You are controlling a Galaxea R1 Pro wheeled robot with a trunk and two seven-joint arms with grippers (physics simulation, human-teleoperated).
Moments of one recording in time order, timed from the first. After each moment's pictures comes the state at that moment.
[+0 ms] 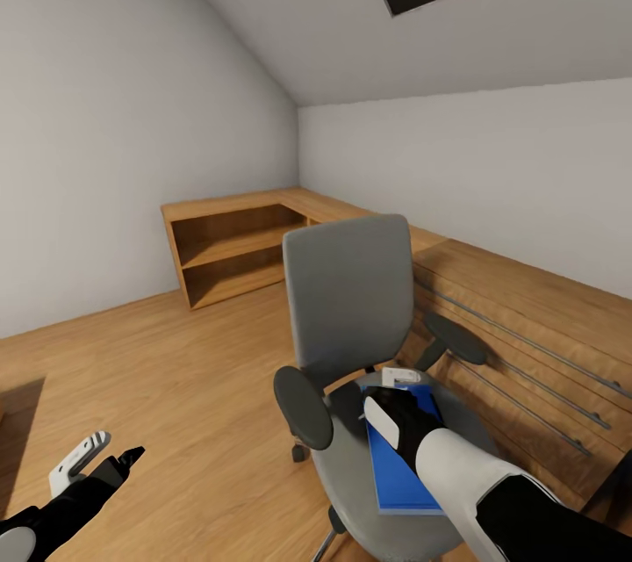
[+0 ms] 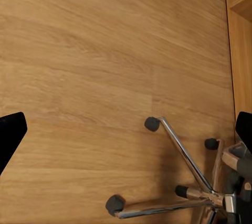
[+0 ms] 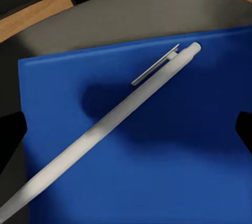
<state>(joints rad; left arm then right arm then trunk) 0.05 0.25 0.18 -1.61 1.13 0.54 0.49 -0.86 0.14 0.48 -0.28 -0.60 0.25 -0.55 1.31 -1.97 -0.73</state>
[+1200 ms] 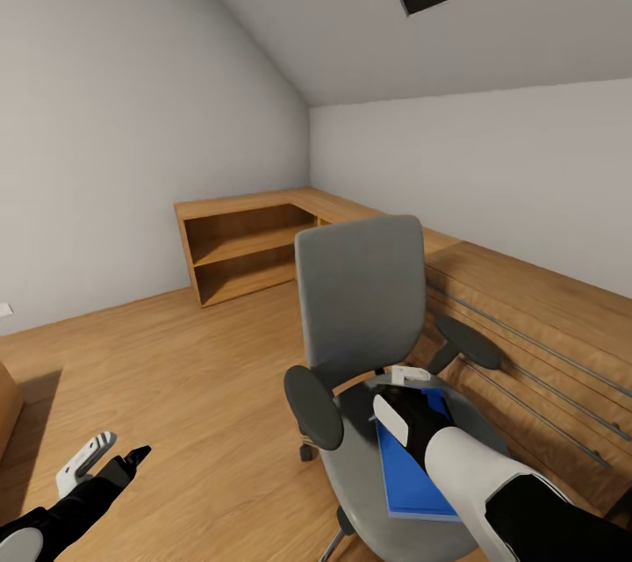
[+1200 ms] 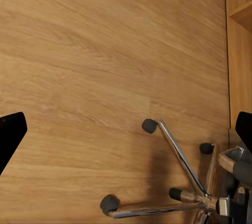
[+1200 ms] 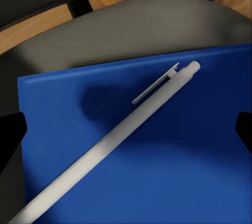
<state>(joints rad) 0.05 0.22 0.18 -1.62 1.13 0.54 0.48 -0.86 0.11 0.48 -0.29 -0.60 0.24 -0.56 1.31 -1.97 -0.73</state>
